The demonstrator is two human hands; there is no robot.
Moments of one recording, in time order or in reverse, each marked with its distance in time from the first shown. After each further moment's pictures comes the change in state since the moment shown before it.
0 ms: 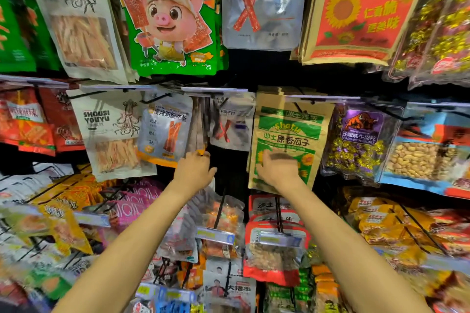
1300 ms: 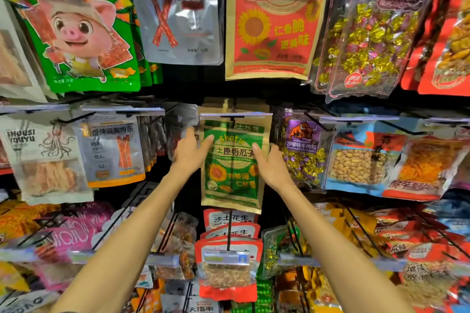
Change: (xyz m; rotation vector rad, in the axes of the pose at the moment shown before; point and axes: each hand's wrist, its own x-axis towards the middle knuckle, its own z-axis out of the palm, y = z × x) left_hand 0.074 0.120 -0.042 -0.806 0.209 -0.143; right_hand 0.010 0.116 -0.030 0.884 0.121 0.230
